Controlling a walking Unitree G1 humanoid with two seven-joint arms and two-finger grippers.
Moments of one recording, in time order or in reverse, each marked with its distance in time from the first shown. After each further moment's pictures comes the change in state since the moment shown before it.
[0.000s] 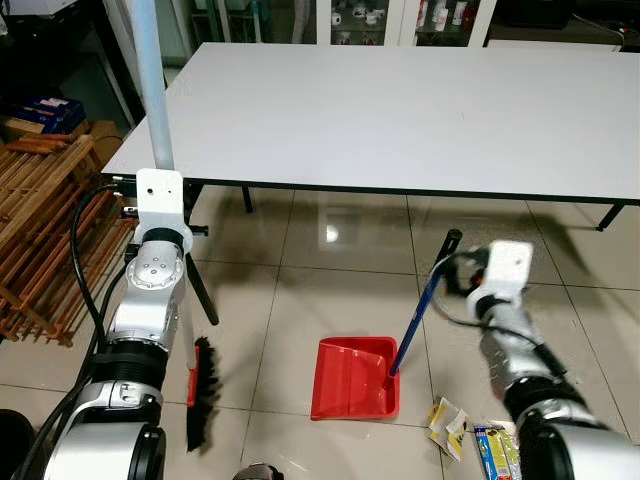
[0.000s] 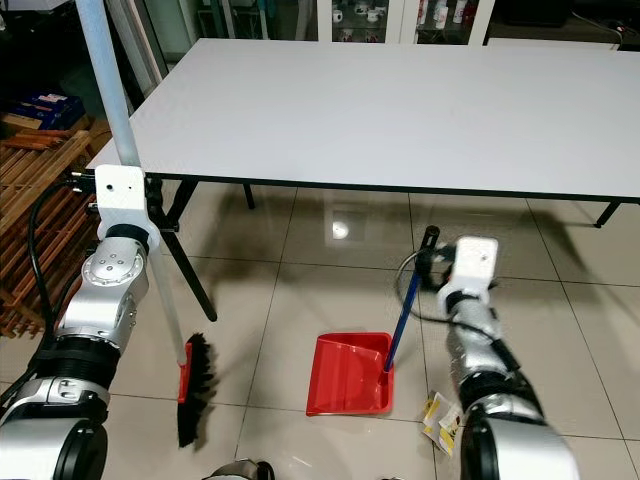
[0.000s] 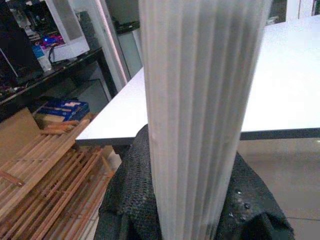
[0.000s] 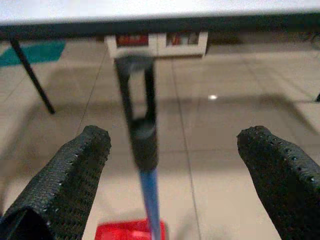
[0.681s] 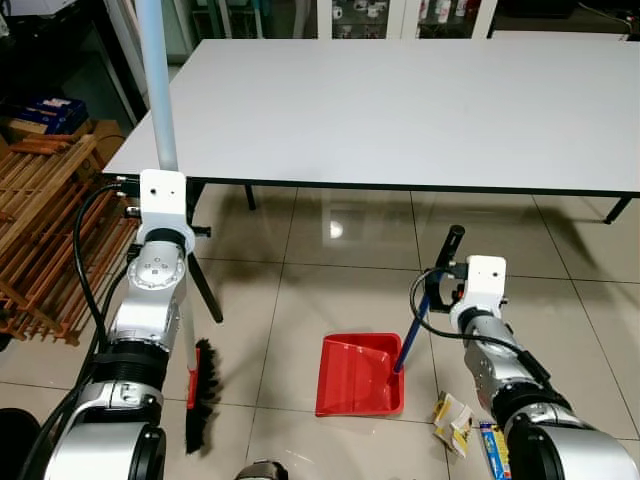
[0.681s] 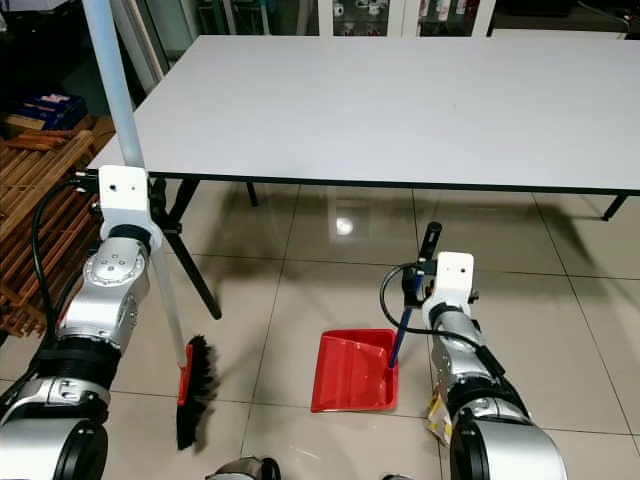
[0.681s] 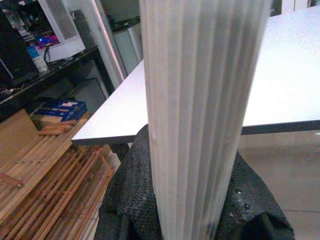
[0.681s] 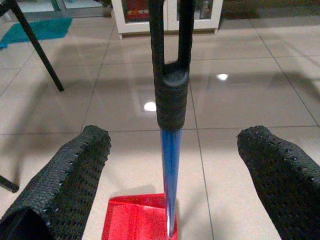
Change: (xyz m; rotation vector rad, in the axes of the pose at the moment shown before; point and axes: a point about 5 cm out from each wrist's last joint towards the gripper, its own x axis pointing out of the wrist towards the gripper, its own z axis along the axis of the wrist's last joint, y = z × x) left arm 0.000 -0.002 0.000 0.005 0.006 -0.020; right arm -0.001 0.014 -0.011 -0.008 0.066 0.029
